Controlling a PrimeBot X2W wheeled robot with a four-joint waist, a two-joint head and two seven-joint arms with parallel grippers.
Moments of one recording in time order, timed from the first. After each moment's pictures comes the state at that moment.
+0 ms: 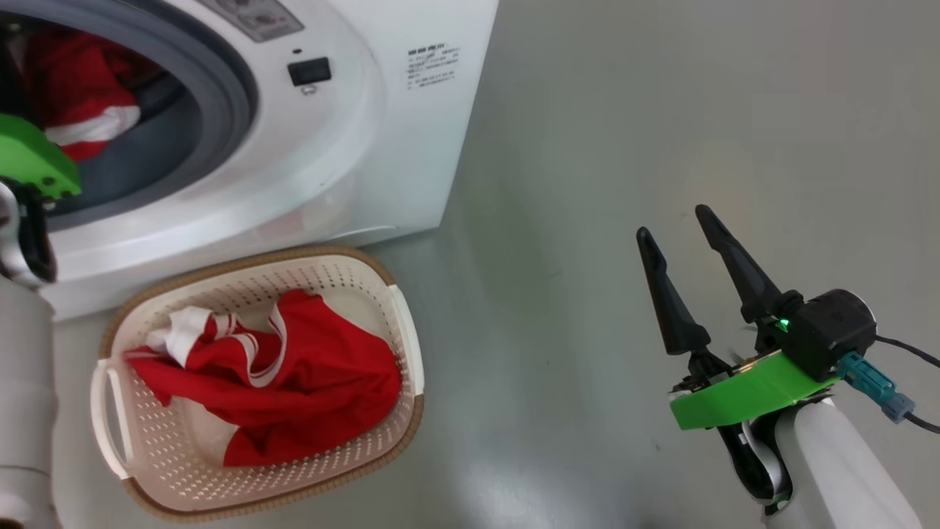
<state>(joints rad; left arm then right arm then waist) -1.06 0.25 0.10 0.97 -0.23 0.03 -0.22 -0.28 -0.09 0.16 0.15 0.29 0.13 -0.26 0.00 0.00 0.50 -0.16</state>
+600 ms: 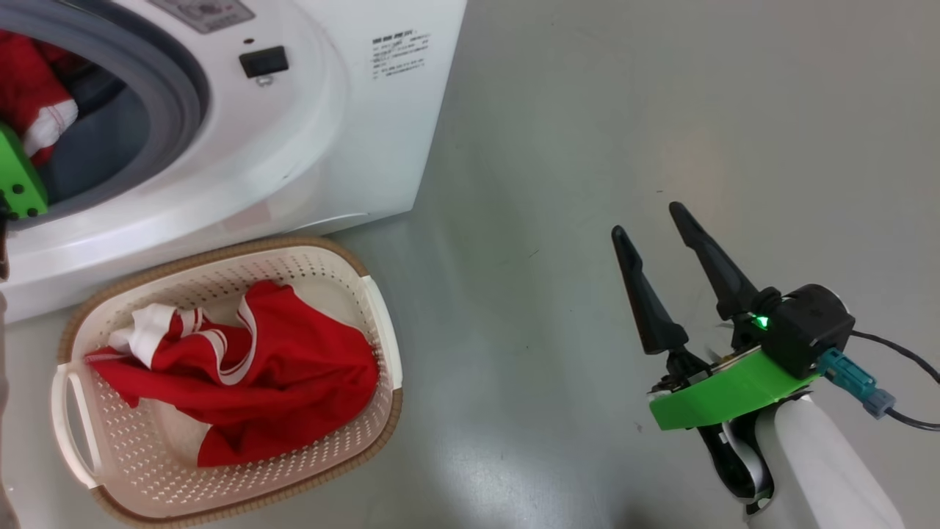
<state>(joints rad) -1.20 0.33 0.00 1.24 -0.17 0.03 0.09 -0.30 -0.07 0.20 0.15 0.31 0.13 -0.26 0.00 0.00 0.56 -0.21</state>
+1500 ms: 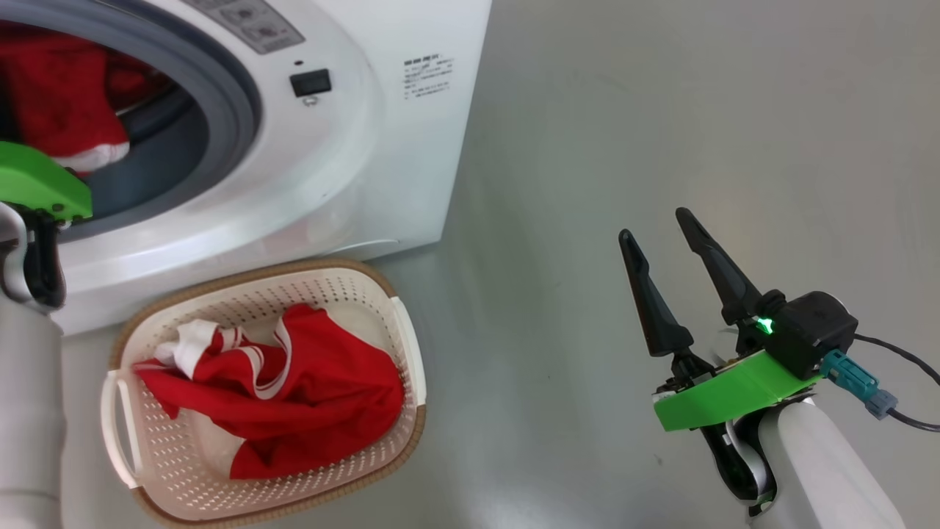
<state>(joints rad) -1.03 0.25 0.09 0.99 -0.30 -0.08 -0.25 -0.29 -0.06 0.18 0.17 0.31 0.13 -0.26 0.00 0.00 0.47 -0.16</state>
